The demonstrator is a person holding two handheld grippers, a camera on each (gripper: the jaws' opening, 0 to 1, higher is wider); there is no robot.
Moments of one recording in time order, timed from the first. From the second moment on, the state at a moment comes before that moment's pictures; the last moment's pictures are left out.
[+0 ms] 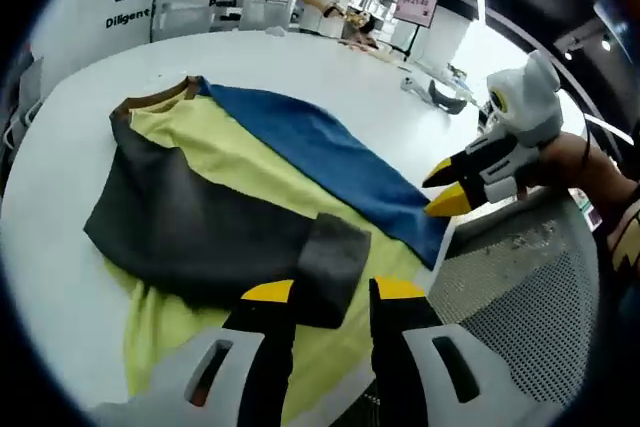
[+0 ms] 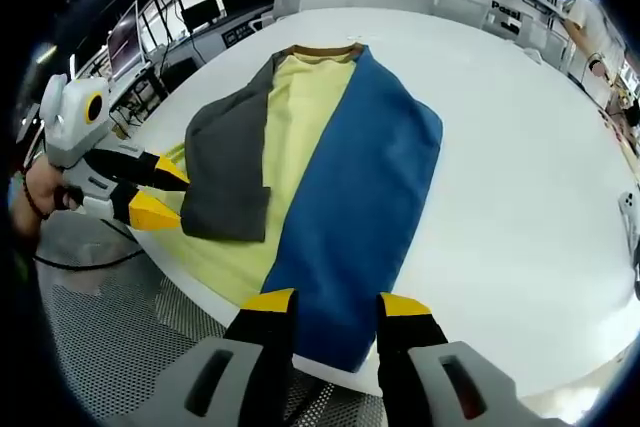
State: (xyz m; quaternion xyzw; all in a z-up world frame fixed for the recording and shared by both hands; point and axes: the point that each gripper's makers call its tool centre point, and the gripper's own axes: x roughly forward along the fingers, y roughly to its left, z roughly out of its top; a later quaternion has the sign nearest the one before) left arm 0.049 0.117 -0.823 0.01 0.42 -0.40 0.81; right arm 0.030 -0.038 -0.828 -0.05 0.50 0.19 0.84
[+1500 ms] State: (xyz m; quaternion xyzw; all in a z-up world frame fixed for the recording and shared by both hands) left arm 0.113 0.163 -0.730 -0.13 0.28 -0.31 0.90; right arm 0.029 -0.031 -0.830 -0.03 0.50 0.20 0.84
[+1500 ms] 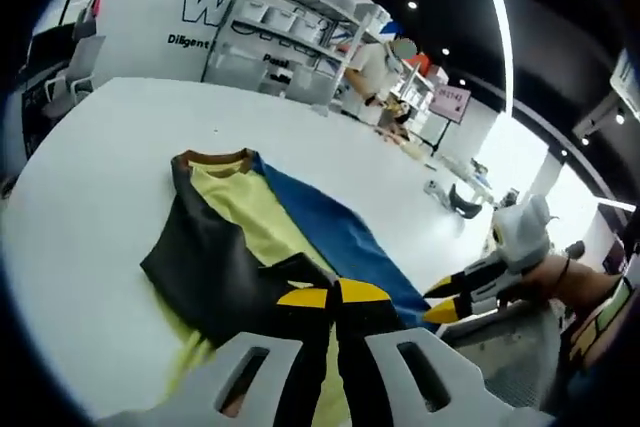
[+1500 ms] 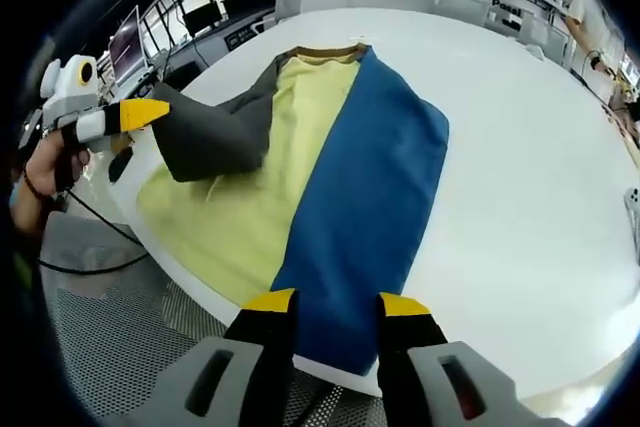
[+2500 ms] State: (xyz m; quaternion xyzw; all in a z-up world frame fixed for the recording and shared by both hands) left arm 0.174 0.330 -0.637 -0.08 0.17 -0.13 0.97; right arm 0.028 -0.030 -0.831 -0.03 0.50 0.20 0.84
